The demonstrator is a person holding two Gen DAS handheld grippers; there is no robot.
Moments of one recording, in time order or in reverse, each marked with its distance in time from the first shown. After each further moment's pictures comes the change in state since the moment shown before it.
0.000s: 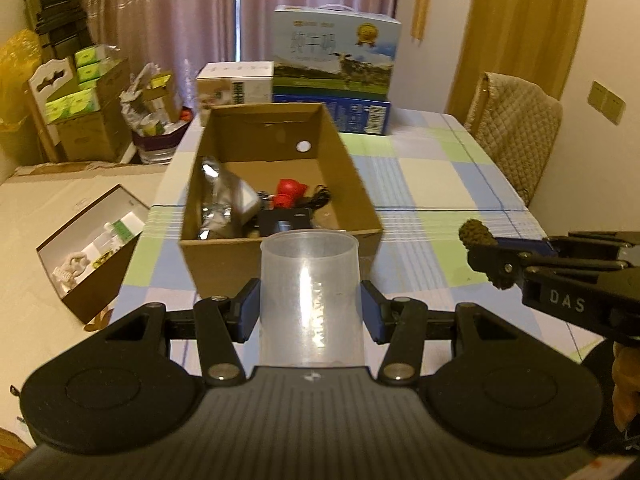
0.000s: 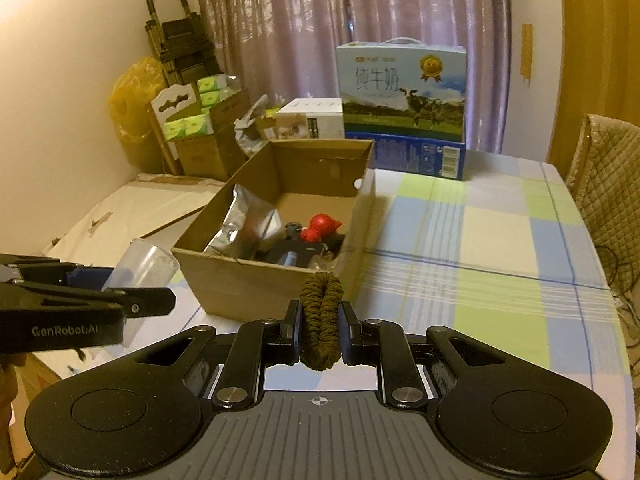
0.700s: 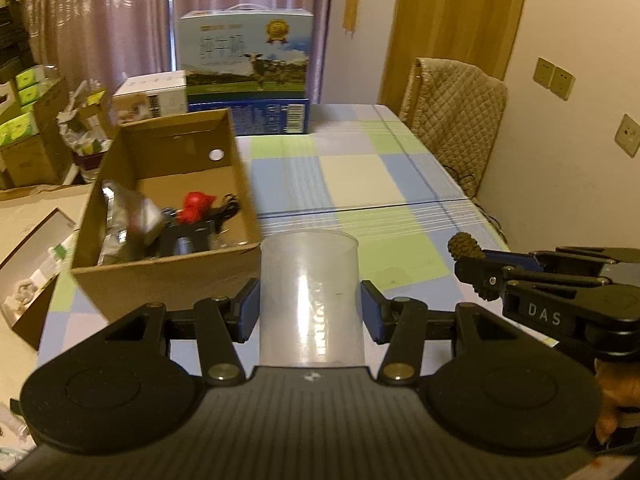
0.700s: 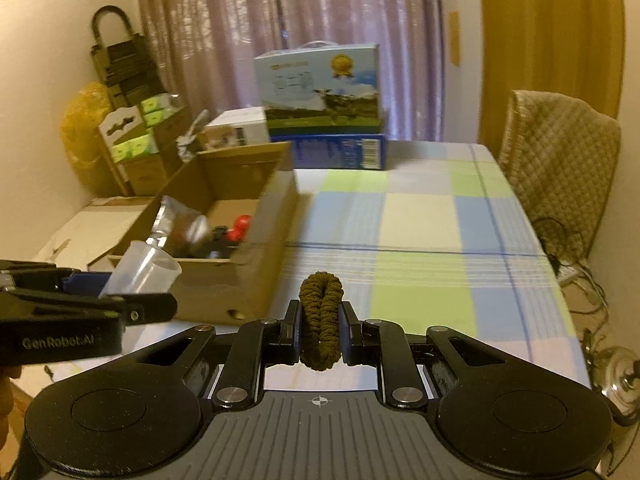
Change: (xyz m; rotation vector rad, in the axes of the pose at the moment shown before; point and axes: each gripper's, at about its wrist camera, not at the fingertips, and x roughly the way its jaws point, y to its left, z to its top) left arm 0.018 -0.089 0.005 0.095 0.000 -0.124; right arm -0.048 -0.064 -0.020 0.099 -0.034 -0.115
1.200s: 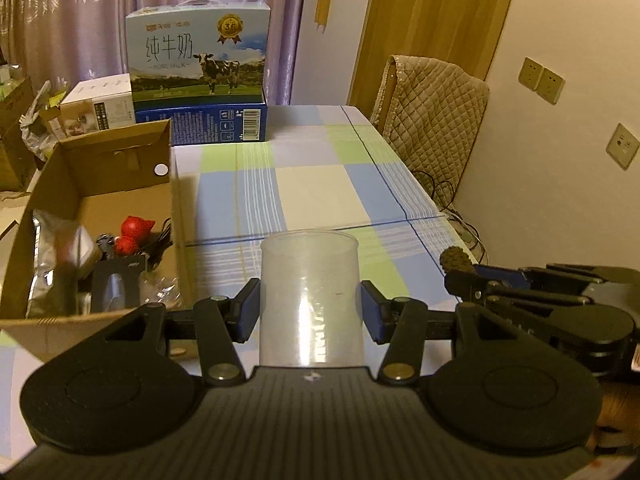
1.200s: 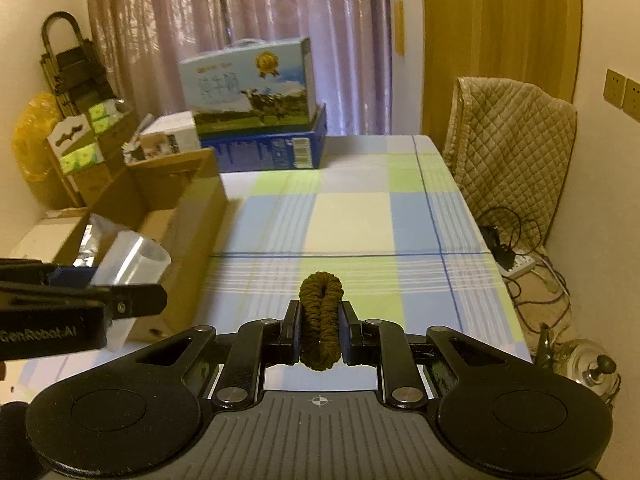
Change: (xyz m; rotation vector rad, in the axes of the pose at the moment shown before) left arm 0.058 -0.047 0.049 0.009 0.015 -0.086; right arm 0.005 -0.067 0.015 0.064 0.012 -0.125
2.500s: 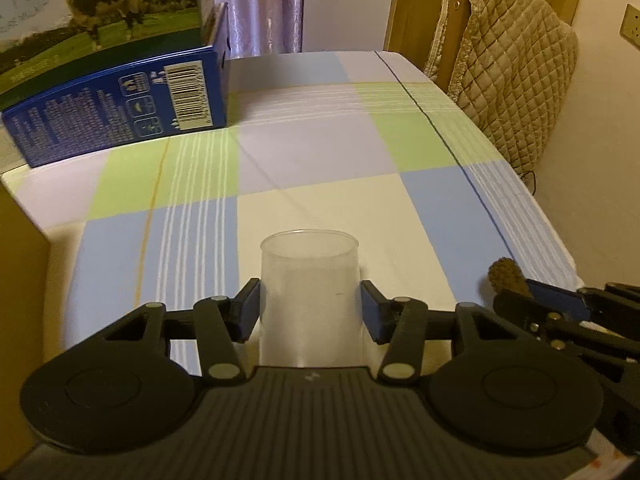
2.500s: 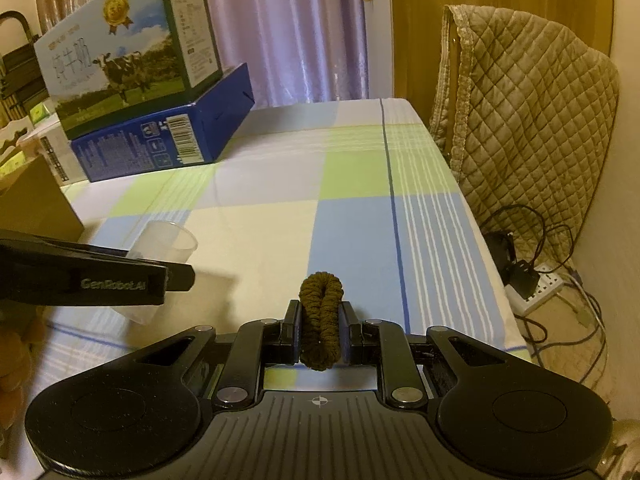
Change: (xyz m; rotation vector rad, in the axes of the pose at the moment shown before) left arm 0.345 -0.004 0.103 0.029 0.139 0.088; right arm 0.272 -0.158 0.068 0.038 0.062 -0.020
